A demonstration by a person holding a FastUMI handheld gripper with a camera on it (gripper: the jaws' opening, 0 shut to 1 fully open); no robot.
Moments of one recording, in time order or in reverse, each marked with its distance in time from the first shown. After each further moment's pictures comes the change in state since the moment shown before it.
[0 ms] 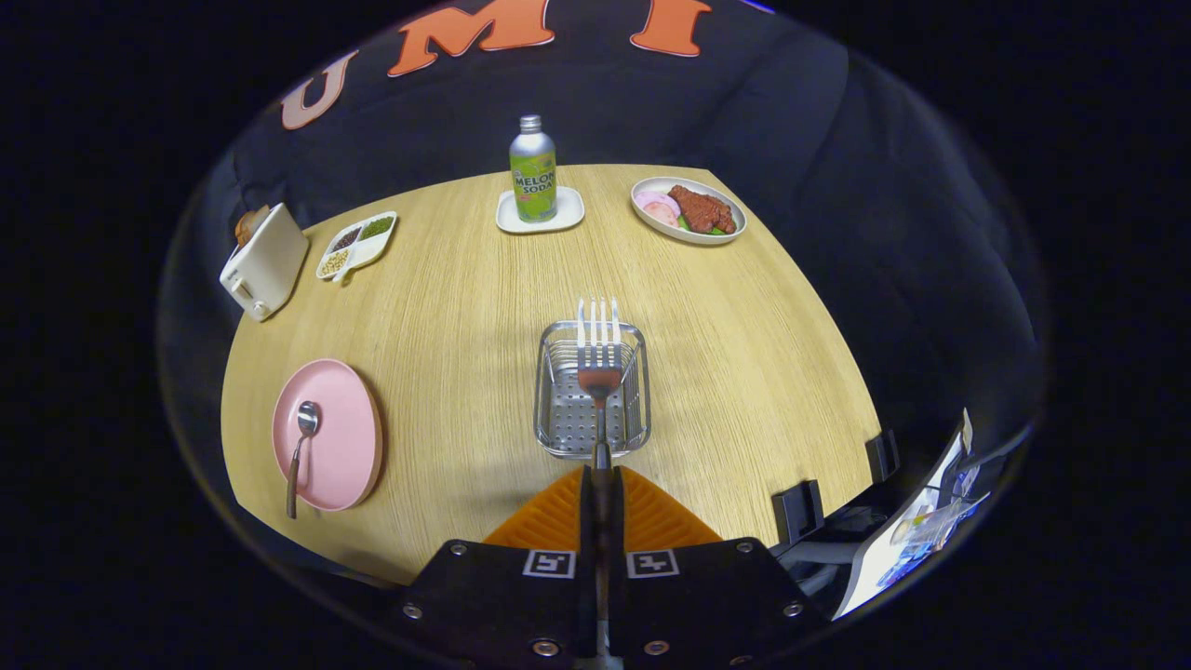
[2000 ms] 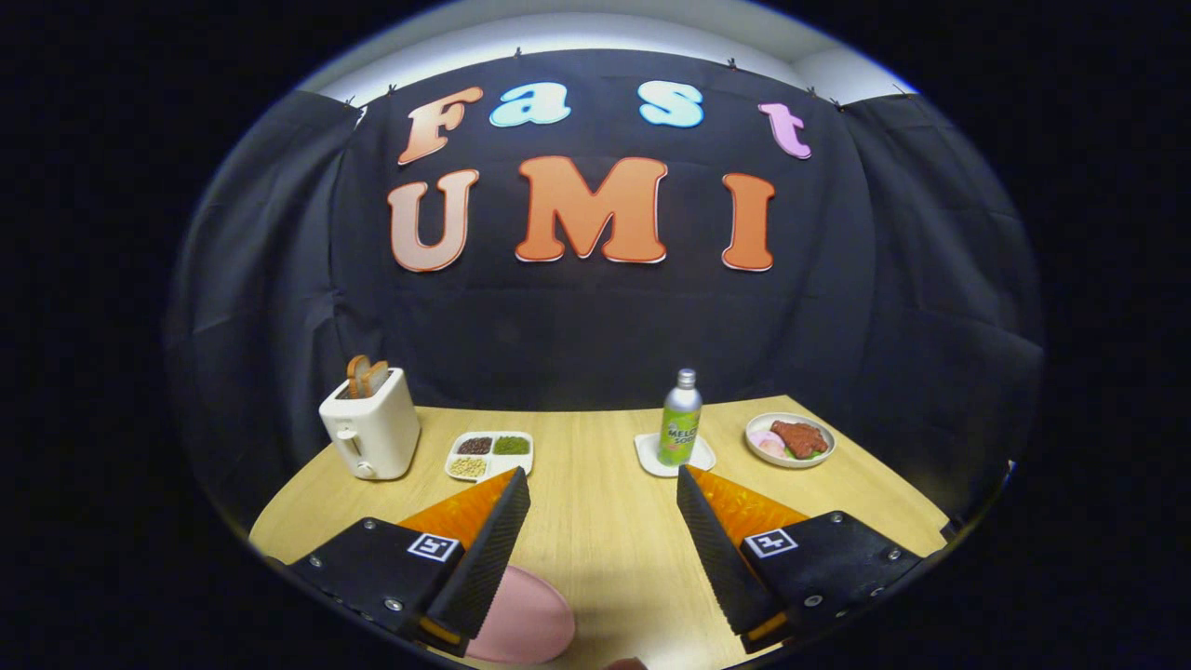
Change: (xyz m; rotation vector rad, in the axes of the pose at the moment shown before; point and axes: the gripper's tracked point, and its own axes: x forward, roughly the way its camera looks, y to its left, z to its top) arm -0.084 0.212 0.127 -0.016 -0.803 0.174
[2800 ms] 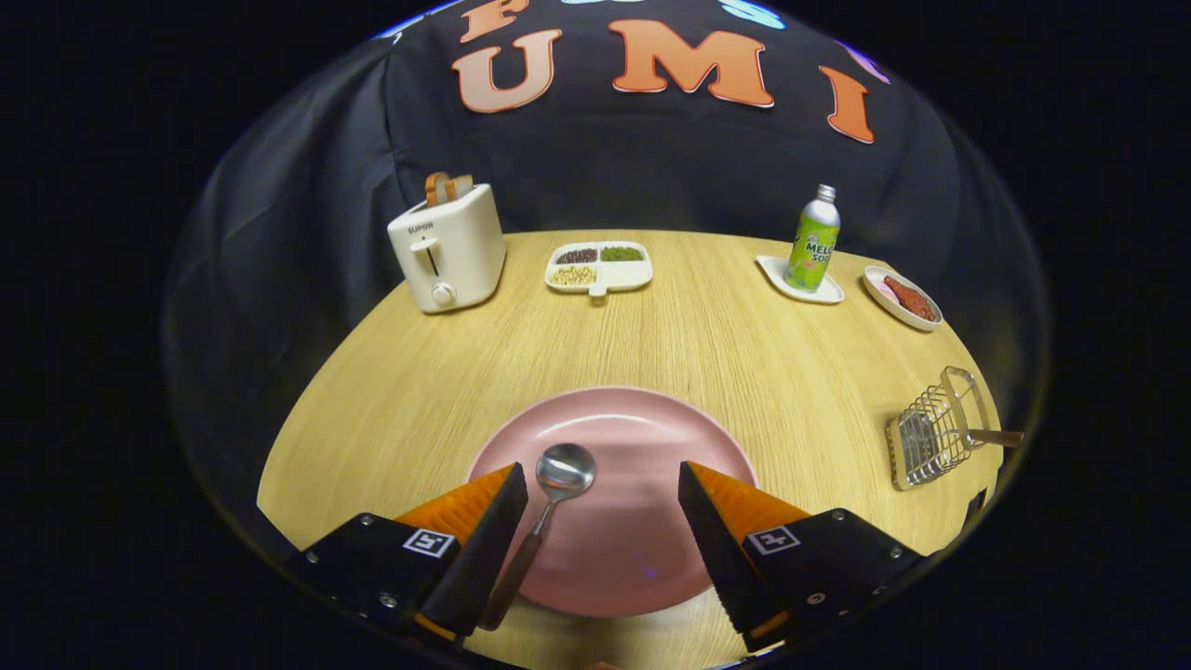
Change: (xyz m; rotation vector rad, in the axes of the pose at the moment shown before) arm -0.023 0.110 -0.180 -0.059 0.479 0.169
